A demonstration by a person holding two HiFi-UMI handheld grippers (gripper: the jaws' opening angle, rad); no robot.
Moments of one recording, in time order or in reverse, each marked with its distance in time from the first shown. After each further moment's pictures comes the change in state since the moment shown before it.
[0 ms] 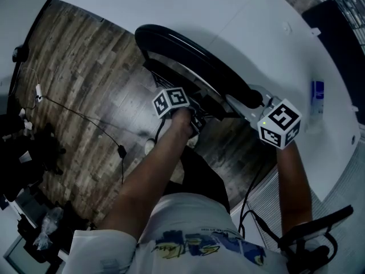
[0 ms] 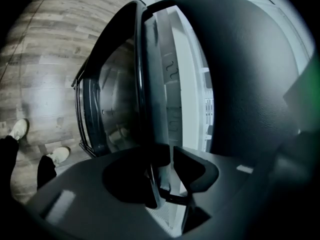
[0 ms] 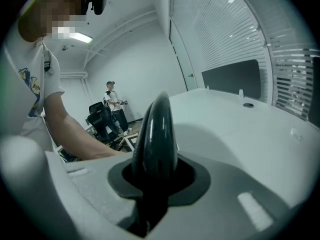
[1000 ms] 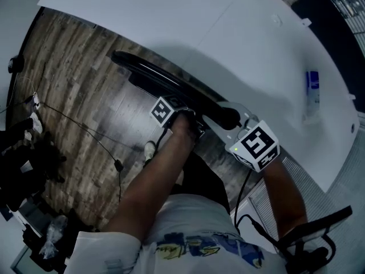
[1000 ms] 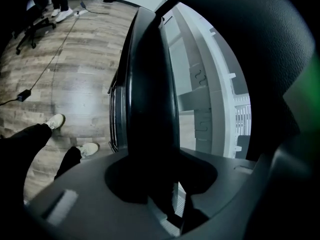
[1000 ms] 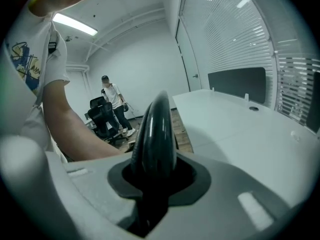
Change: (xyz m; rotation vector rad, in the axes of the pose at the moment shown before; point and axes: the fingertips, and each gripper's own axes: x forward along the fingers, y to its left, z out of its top) left arm -0.031 0.051 -0.018 -0.125 -0.121 0.345; right arm 0.010 0.077 -0.011 -0.066 0.018 -0.036
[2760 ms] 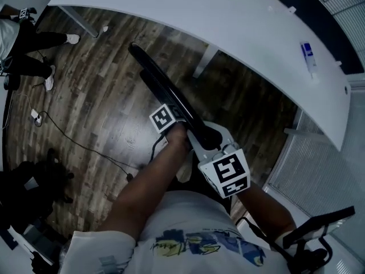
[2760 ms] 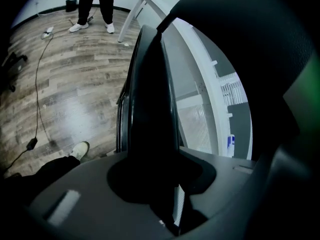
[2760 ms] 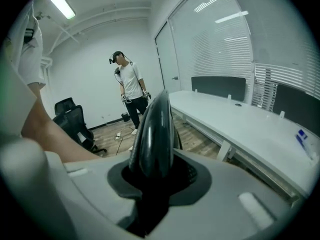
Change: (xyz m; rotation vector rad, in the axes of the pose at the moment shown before) left arm -0.151 0.158 0.028 0.346 0.159 -0.029; right arm 0.096 0.251 0.037 0.184 -0.022 -0.409
